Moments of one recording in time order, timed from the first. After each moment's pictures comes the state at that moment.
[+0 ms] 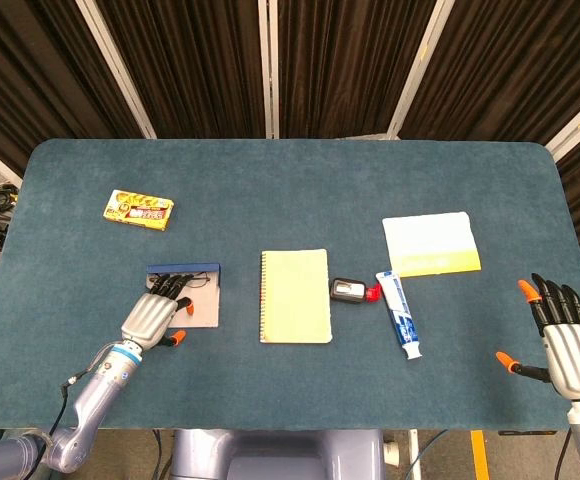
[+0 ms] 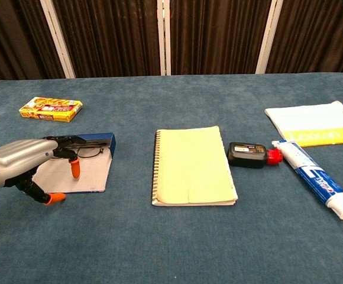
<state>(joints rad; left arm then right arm) -0.53 -1.63 -0.02 -1.31 1.31 1.03 0.18 0.10 -1.09 0.07 -1.60 -1.52 1.48 -0.02</state>
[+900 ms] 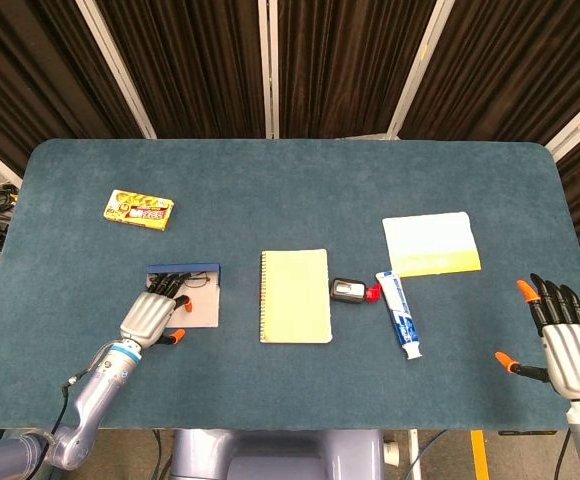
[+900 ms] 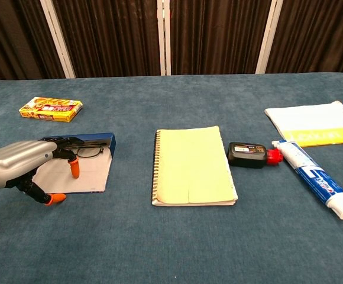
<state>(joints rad) -0.52 -1.66 -0.03 -1.25 1.33 1.02 0.17 0.10 -1.10 0.07 -1.60 -1.52 1.48 -0.02</state>
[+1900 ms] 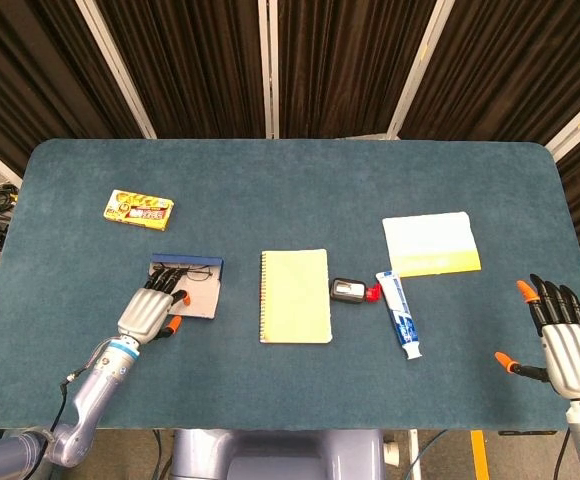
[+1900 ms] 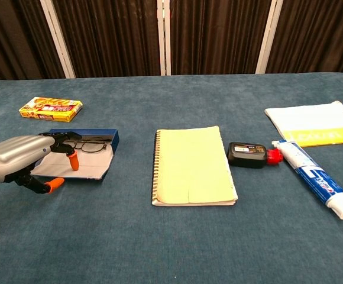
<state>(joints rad) -0.51 -1.66 -0.05 -1.24 1.34 1.03 0.17 0.10 -1.10 0.07 -1.60 -1.52 1.47 -0.02</state>
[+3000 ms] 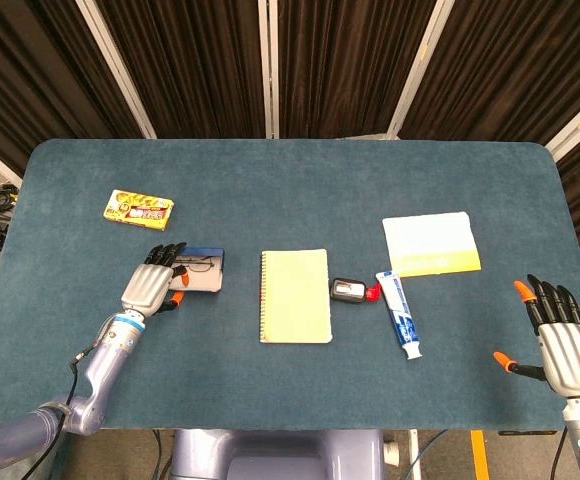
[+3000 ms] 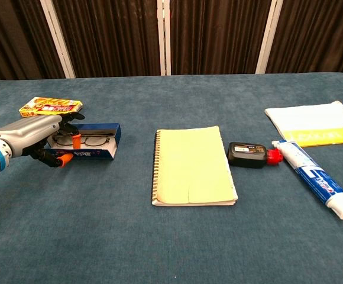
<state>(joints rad) -0.59 -1.71 -0.14 -1.10 1.27 0.97 0.09 0.11 -1.11 0.07 -1.59 -1.50 1.45 -0.04</state>
